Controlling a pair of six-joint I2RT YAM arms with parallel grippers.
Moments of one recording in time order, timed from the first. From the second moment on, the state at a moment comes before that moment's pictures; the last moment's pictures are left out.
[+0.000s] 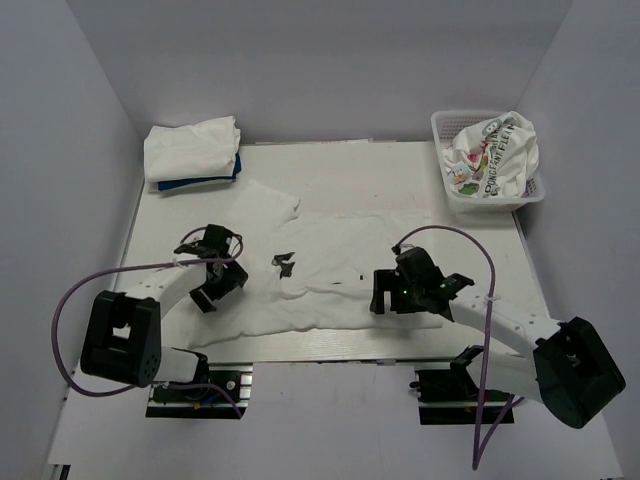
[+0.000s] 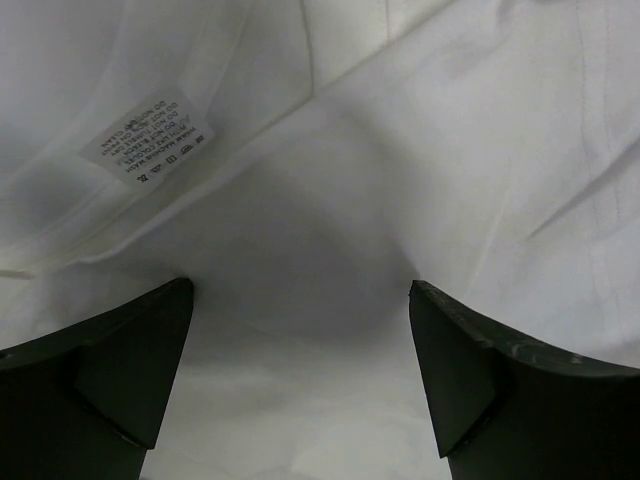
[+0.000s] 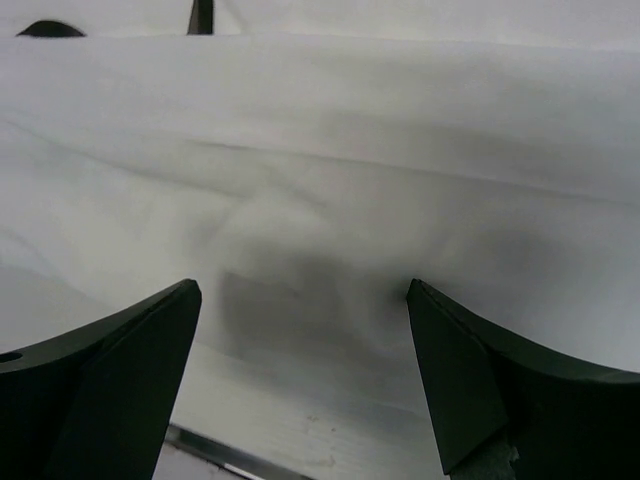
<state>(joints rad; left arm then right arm) -0.23 1.38 0.70 -0.62 -0.23 -0.93 0.62 1.14 0.49 -0.34 -0.03 0.50</state>
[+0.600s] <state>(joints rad) -0.22 1.76 1.54 -0.79 -0.35 -0.73 0.48 1.38 1.08 -0.47 0.17 0.51</state>
